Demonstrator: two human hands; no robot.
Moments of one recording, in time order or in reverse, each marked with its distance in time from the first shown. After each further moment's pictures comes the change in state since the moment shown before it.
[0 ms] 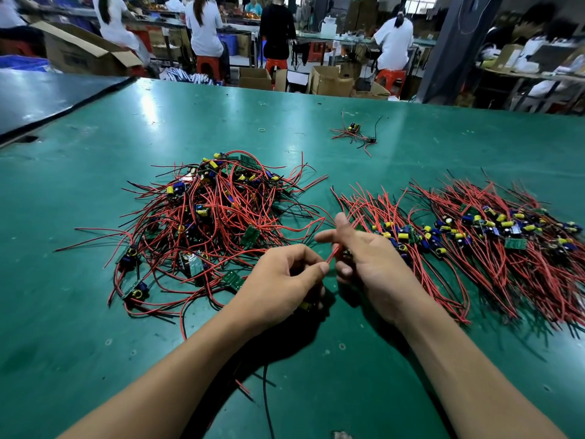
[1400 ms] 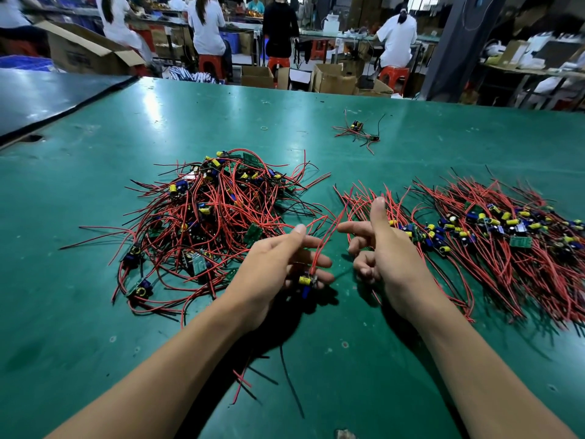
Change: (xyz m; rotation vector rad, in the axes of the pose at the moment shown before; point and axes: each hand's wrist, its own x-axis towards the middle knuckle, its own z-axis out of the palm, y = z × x) left_hand 0.005 0.010 -0.005 -0.514 0.075 -0.234; right_hand 0.006 -0.007 -0.012 -0.042 0.190 -0.007
